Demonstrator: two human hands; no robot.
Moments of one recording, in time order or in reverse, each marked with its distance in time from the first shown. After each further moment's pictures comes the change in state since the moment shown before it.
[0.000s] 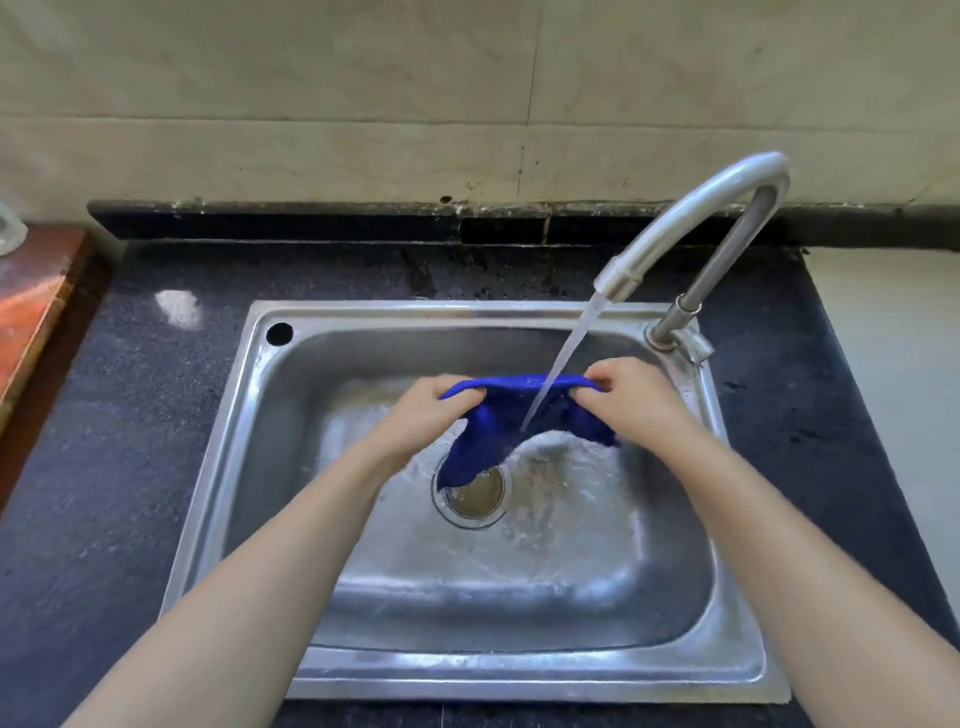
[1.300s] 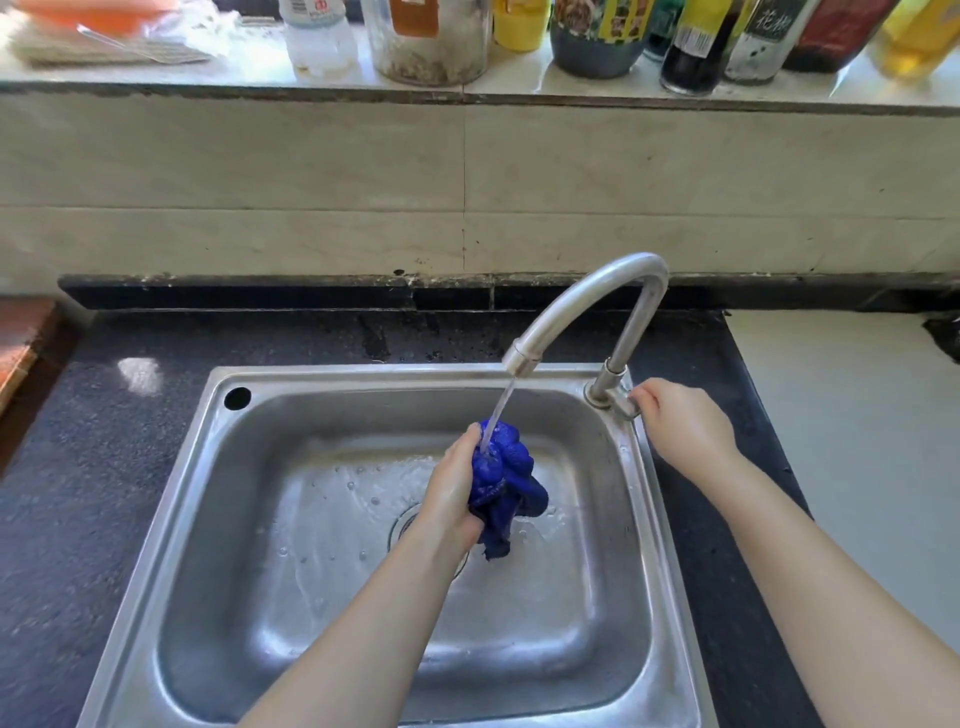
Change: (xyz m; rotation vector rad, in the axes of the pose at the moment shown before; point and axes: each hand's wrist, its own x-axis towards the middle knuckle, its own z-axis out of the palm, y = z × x) left_hand 0.013 0.022 0.092 -0.962 -0.176 -0.451; right_hand 0.012 0.086 -0.065 -0.246 0.314 0.051
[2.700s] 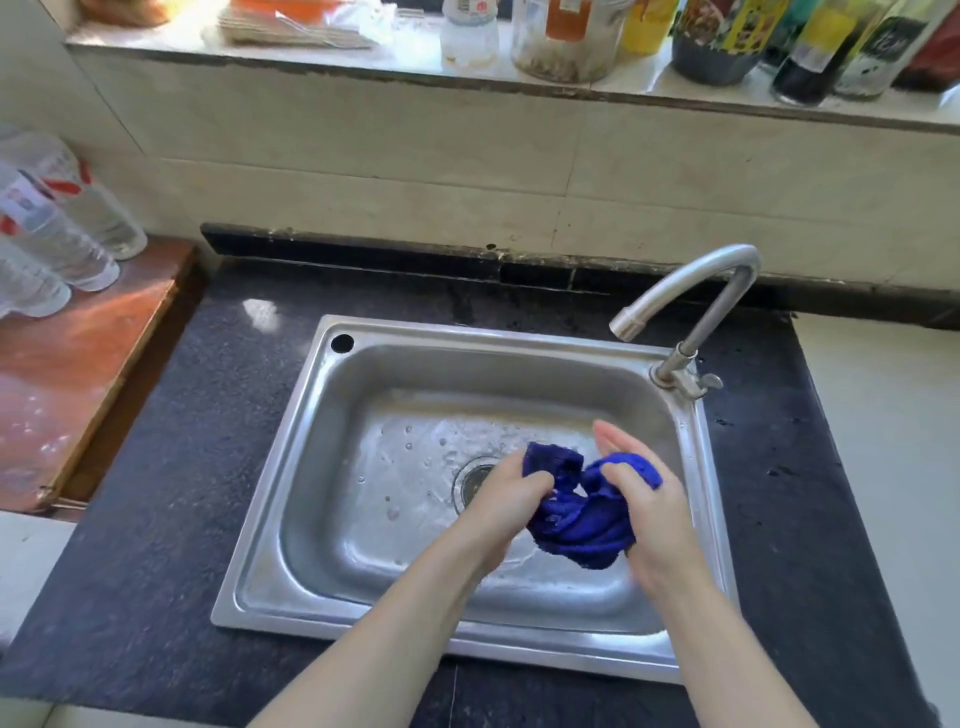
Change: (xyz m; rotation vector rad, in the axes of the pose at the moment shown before) left_hand -0.104 -0.026 -0.015 0.531 0.102 0.373; right_hand -0.154 -0.126 -0.005 1.437 -0.243 0.256
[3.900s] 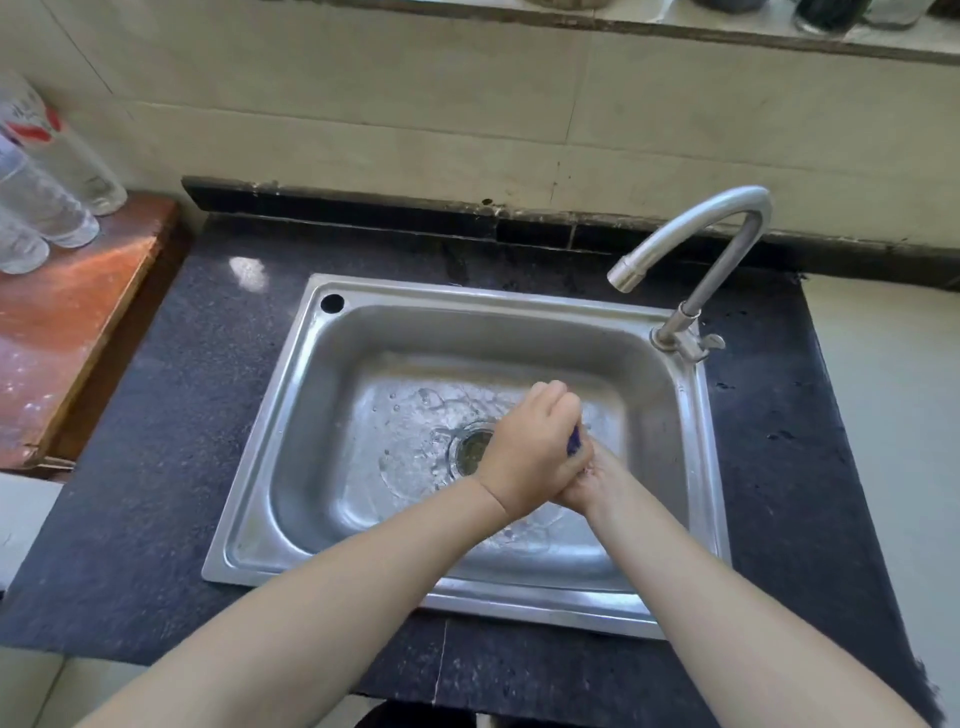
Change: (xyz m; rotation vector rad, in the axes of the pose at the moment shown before) left_hand 0.033 -0.018 0.015 0.931 0.348 1.135; right_hand 0.032 0.022 0.032 0.708 -0.068 0.644
